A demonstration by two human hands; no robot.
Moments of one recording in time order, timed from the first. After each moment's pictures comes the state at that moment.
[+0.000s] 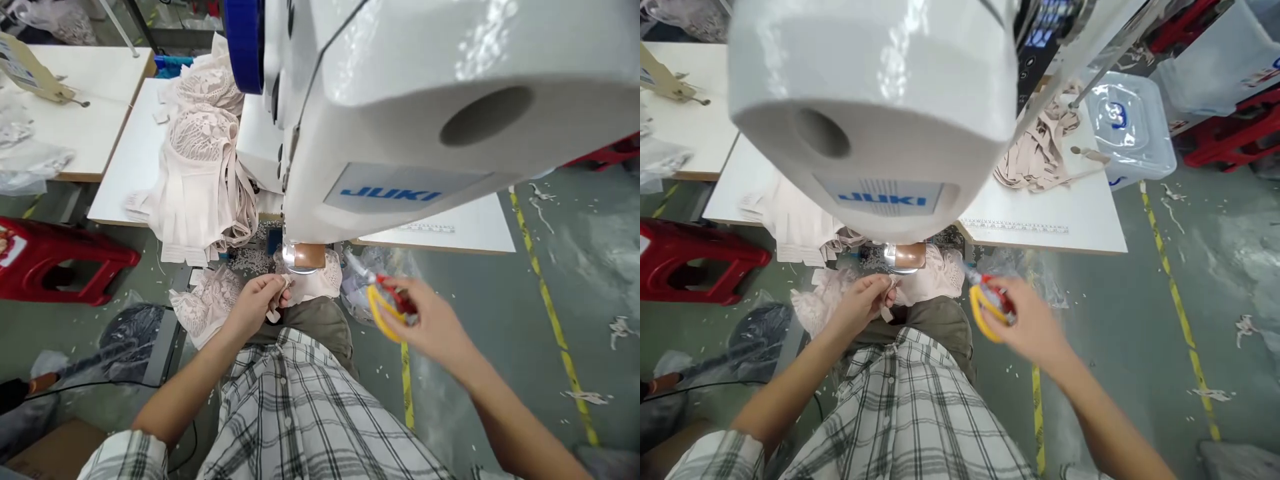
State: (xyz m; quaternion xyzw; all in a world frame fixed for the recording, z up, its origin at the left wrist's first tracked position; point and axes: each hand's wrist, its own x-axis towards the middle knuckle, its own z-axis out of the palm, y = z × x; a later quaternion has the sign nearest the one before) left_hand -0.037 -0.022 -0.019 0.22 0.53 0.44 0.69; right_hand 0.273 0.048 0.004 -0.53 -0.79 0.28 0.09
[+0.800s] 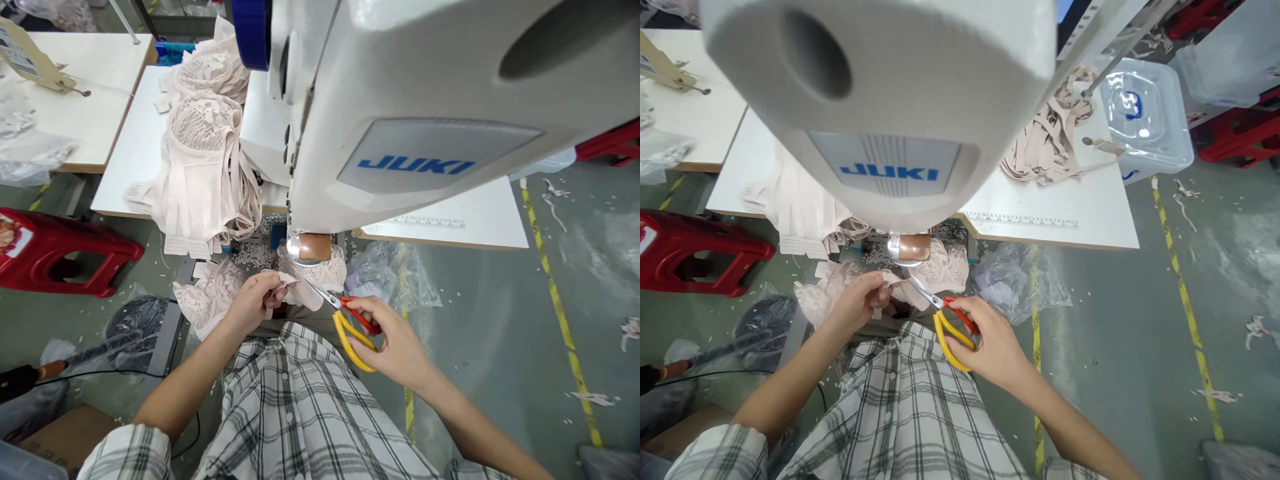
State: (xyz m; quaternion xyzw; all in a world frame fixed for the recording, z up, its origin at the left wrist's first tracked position) left_hand -0.039 -0.028 -0.015 0.21 0.52 0.45 0.69; right_hand 0.232 -0.007 -0.009 -0.45 -0.80 0.37 0.14
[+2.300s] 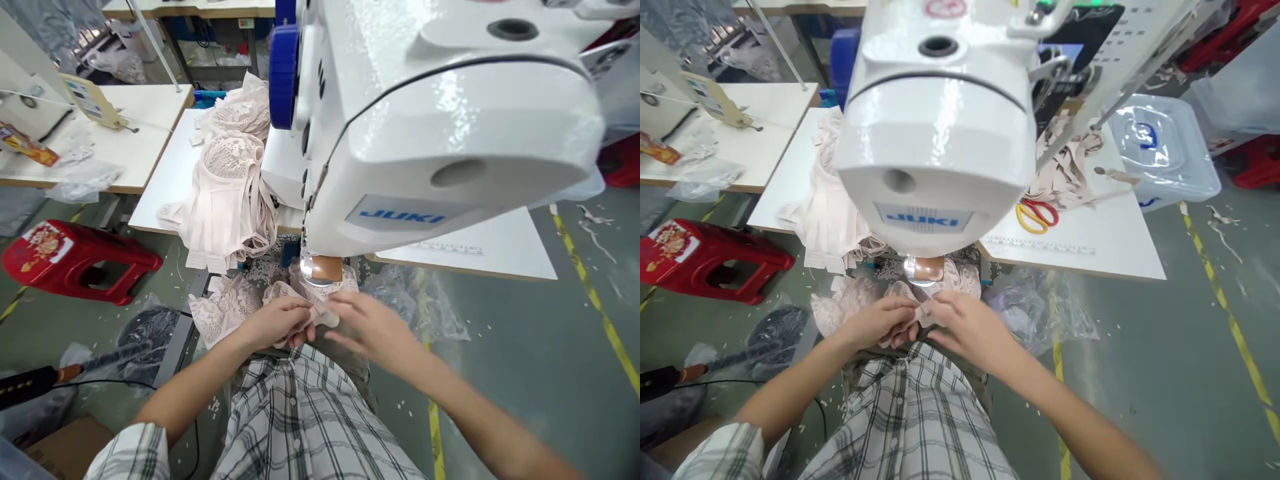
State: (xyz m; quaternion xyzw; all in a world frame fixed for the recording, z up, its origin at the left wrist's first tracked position) left_hand -0.038 -0.019 0.022 0.32 0.49 0.25 0.77; right_hand 0.187 0.051 0.000 -0.23 -0.95 0.16 0.15
